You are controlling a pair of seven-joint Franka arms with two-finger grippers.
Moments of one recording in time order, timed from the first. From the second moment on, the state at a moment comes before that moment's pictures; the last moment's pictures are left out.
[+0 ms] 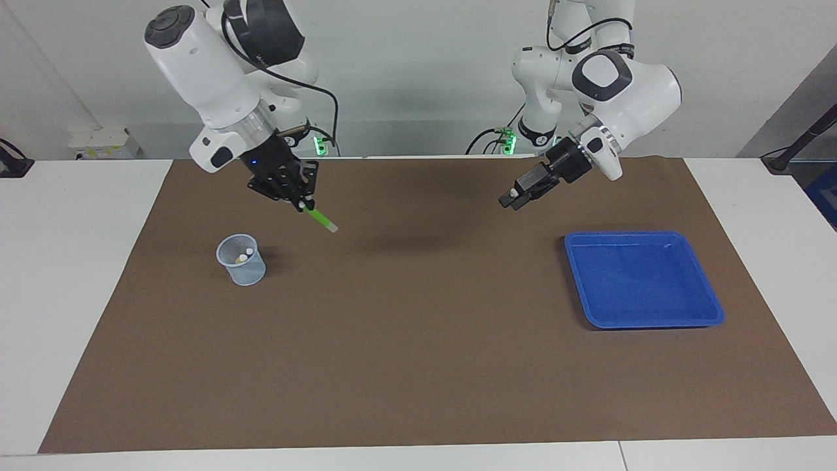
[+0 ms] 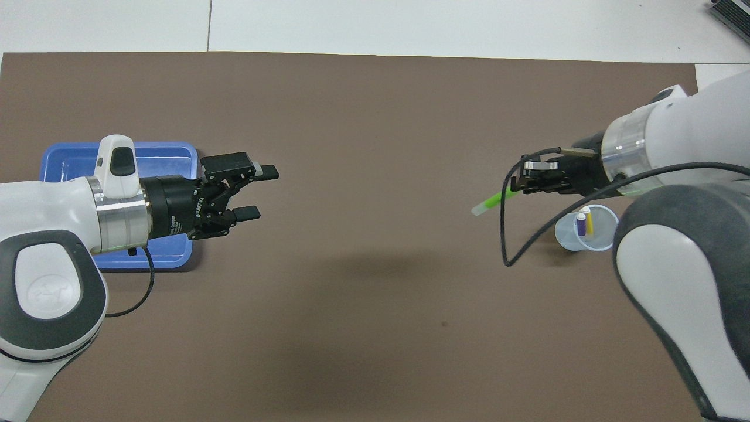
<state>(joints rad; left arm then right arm) -0.30 -0.15 0.03 -2.15 -1.05 2.25 -0.29 -0.05 0.03 0.27 -1.71 0.32 1.86 0.33</state>
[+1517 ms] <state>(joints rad) -0.77 -0.15 0.03 -2.21 -1.75 2.91 -0.32 0.18 0.01 0.26 -1.86 0.57 2.34 1.01</state>
